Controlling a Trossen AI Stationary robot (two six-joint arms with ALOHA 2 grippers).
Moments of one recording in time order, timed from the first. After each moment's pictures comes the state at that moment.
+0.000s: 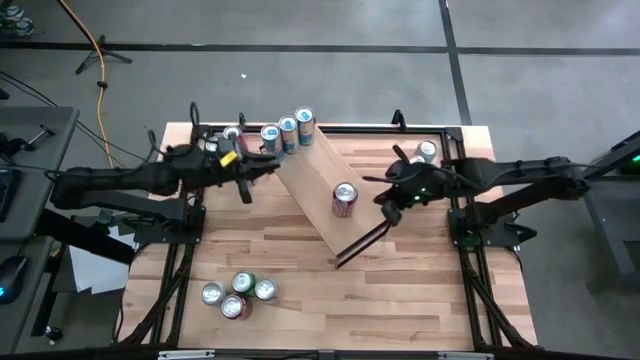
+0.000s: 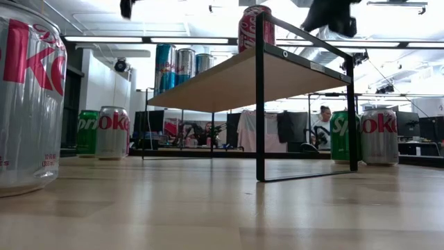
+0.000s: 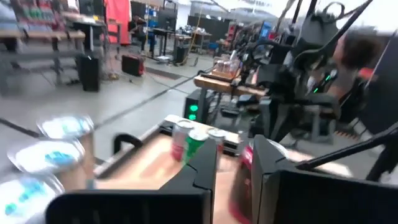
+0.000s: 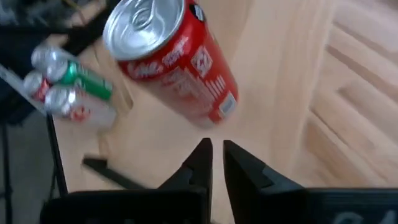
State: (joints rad) left arm 0.07 0.81 0.73 0.08 -0.25 -0.18; right arm 0.07 1.13 1.10 -0.73 0.14 0.69
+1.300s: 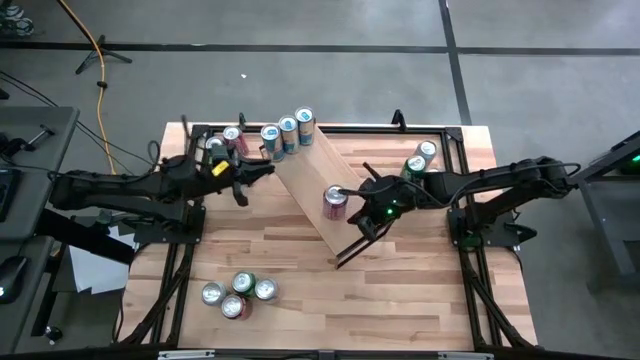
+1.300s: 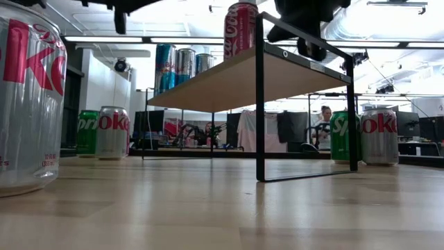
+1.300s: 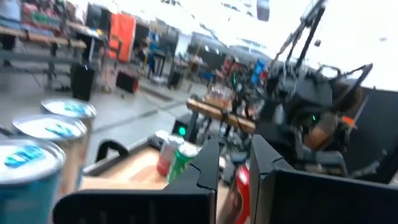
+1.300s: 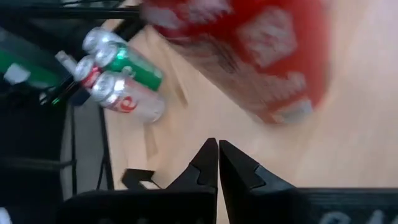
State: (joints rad) left arm 0.05 0.72 0.55 0.31 -0.31 -0.28; right arm 0.08 1.32 1.02 -0.36 -0.06 0.69
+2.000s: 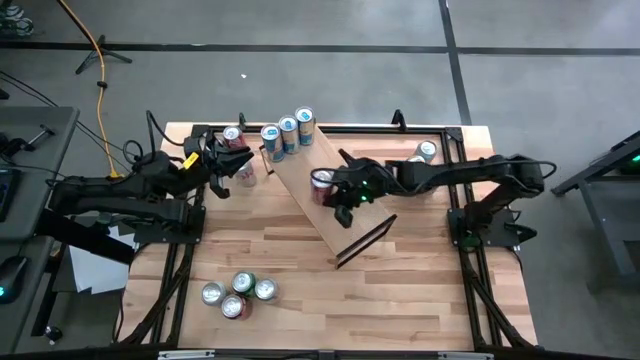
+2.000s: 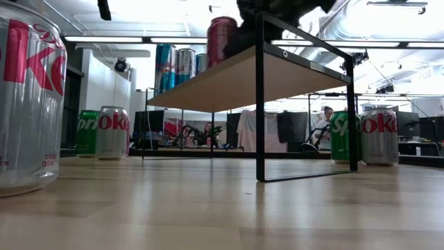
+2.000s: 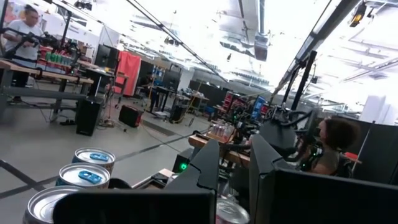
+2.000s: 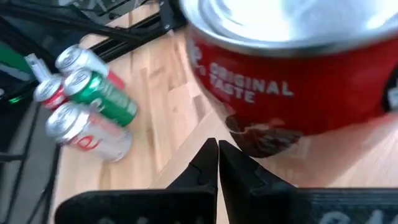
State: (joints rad) left arm 0.05 0.56 0.55 0.31 -0.35 -0.23; right arm -0.06 1.56 1.19 -0.25 -0.10 0.37
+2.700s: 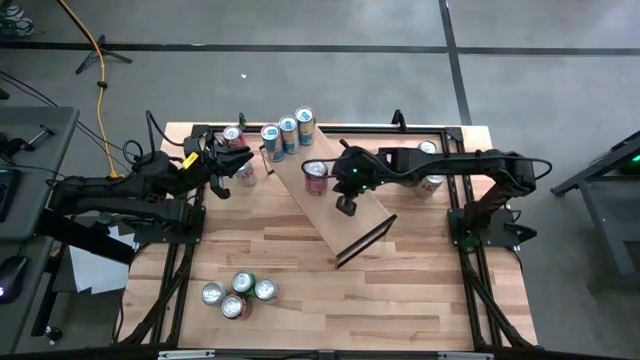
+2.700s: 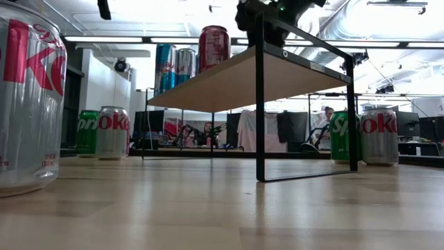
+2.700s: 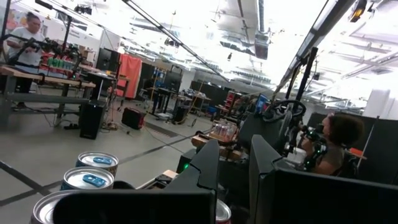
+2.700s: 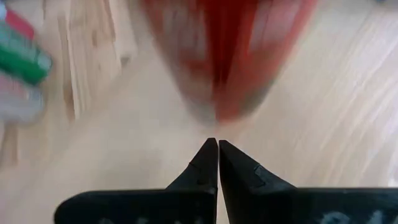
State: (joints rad) left arm 0.05 0.56 0.55 0.31 -0.35 -0.20; right arm -0.13 1.62 1.34 -0.58 0.01 0.18
